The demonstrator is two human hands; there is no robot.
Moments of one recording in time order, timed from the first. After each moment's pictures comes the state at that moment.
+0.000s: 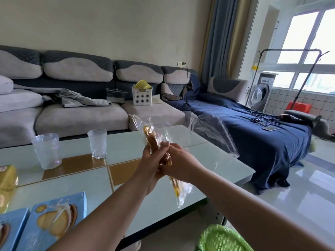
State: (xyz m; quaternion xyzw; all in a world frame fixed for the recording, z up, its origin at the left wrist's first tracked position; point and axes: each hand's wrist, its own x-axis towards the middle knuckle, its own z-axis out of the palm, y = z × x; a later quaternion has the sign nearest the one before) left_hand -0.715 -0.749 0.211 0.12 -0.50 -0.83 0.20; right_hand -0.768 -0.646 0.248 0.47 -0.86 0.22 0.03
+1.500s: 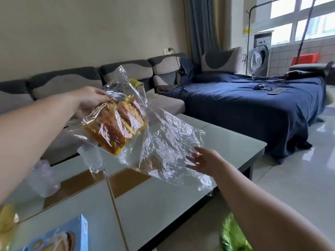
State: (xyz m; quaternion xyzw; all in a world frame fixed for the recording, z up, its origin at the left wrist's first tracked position) left_hand -0.749 -0.859 0.388 0.28 -0.88 -0.33 0.17; right_hand -0.900 -0.623 0.151 -0.04 -0.46 0.81 -0.37
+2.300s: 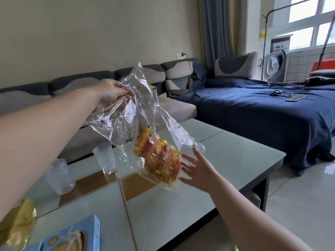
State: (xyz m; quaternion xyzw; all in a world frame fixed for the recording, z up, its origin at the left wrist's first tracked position) left_hand -0.755 -0.866 0.405 0.23 -0.86 -0.39 0.23; right_hand -0.866 -0.663 0.147 0.05 -0.42 0.79 -0.45
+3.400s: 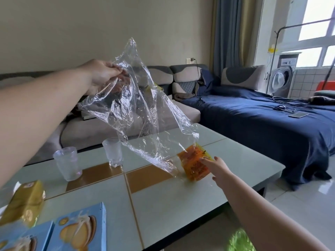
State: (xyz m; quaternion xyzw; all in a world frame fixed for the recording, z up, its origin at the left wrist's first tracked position) left_hand -0.706 -0.903 0.439 0.18 -0.80 -0.47 0.31; right_hand -0.883 -0.646 0.161 0.04 -0.78 0.60 -0.19
